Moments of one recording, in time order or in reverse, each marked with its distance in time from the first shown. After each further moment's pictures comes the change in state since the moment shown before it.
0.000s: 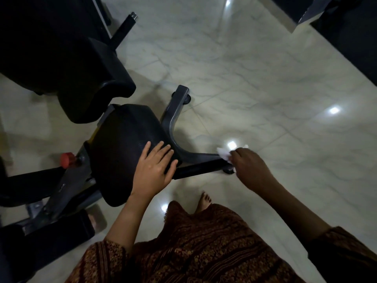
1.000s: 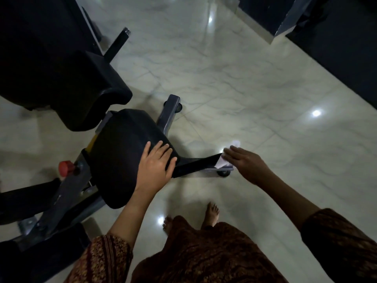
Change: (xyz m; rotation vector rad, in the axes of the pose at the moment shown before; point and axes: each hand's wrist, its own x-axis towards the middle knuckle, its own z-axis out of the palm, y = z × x) left_hand -0.001 0.002 -0.005 -0.061 -0.050 -0.013; right_hand -0.024 0.009 -0.008 -0.181 0.091 -0.287
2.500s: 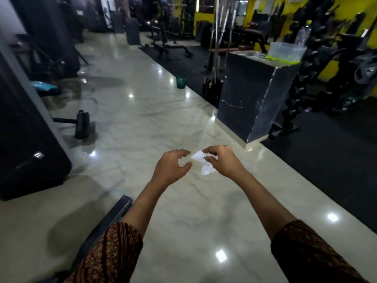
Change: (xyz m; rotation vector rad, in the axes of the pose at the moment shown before) left_hand 0.553 0.319 0.130 -0.419 0.096 -0.231; right_hand 0.085 0.561 -0.154 0.542 0.175 0.418
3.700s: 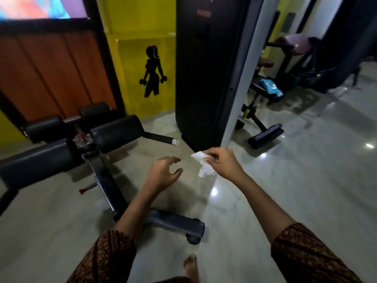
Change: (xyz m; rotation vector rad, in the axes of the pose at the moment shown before) left_hand 0.128 -0.267 -0.136 0.454 0.745 -1.121; right_hand 0.442 -0.207 0.304 0.272 -0.888 -1.015
